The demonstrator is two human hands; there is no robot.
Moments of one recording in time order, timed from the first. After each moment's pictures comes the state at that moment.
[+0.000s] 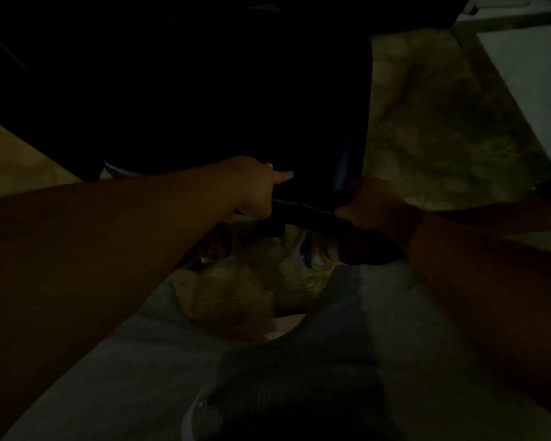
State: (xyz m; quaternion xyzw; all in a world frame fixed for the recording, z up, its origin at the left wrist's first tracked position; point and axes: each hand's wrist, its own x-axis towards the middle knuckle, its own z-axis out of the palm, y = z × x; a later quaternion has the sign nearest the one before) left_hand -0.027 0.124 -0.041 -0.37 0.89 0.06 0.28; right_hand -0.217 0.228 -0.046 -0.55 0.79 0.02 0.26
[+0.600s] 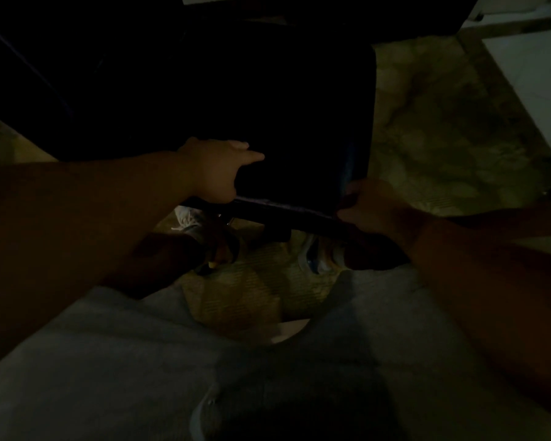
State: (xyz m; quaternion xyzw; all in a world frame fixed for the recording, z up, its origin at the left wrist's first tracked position) left_hand 0.027 0.080 -0.017 -0.38 0.89 0.05 0.24; right_hand -0.221 0.226 -0.051 -0.52 0.80 -0.06 0.28
